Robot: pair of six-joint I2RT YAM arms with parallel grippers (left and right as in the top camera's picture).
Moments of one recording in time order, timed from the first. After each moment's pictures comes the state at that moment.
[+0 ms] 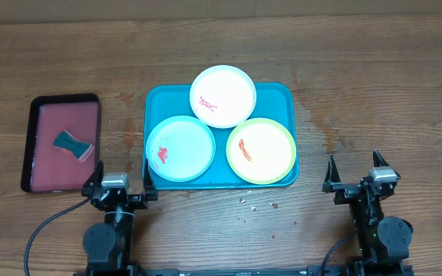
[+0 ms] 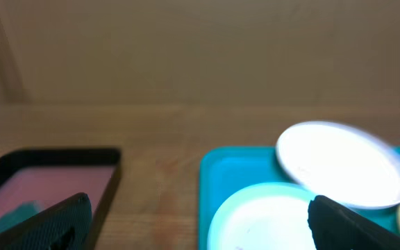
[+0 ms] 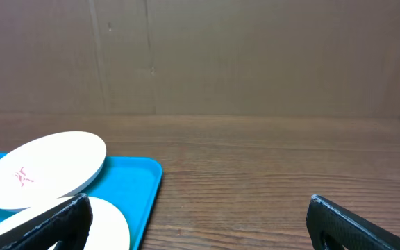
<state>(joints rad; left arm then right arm) 0.03 0.02 0.01 -0.03 0.02 -0.02 0.05 0.01 0.02 -0.03 -0.03 0.02</state>
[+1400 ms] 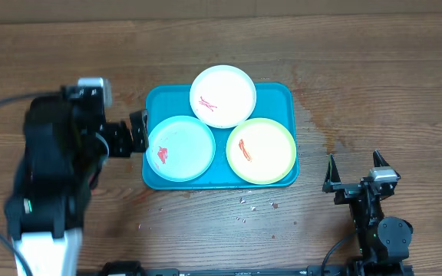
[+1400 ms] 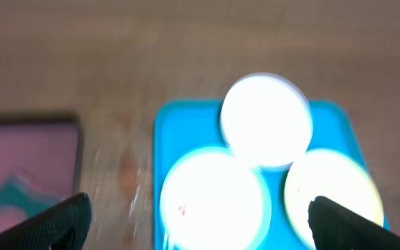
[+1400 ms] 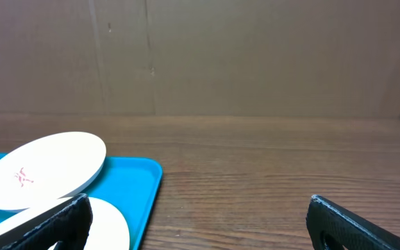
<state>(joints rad) 0.03 1.08 1.31 -0.96 0.16 -0.07 0.05 0.01 0.02 -0.03 -0.03 0.02</state>
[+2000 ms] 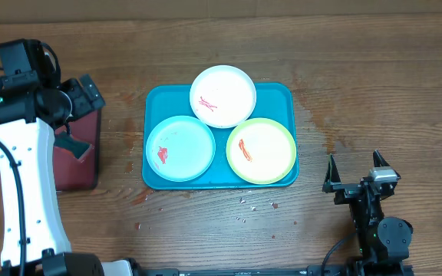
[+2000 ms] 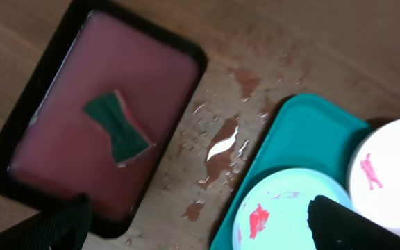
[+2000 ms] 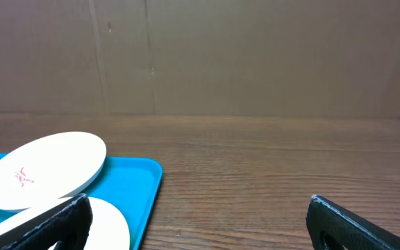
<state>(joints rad) 0.26 1.53 1.57 -1.13 -0.02 -0.29 0.05 0.01 0.02 -0.03 -0.03 0.02</state>
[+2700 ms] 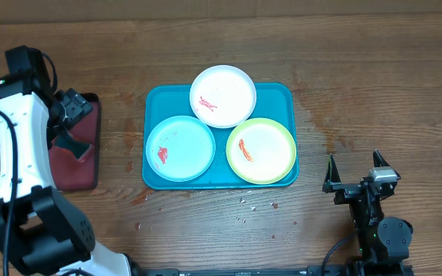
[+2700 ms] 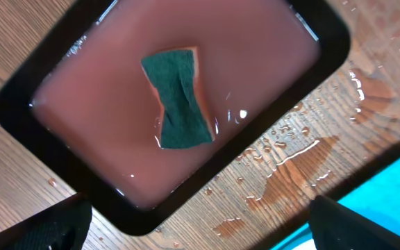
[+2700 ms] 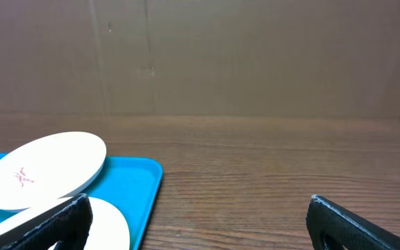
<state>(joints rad) 0.35 1.77 1.57 -1.15 -0.13 -0.52 0.05 0.01 0.02 -0.03 -0.03 0.02</state>
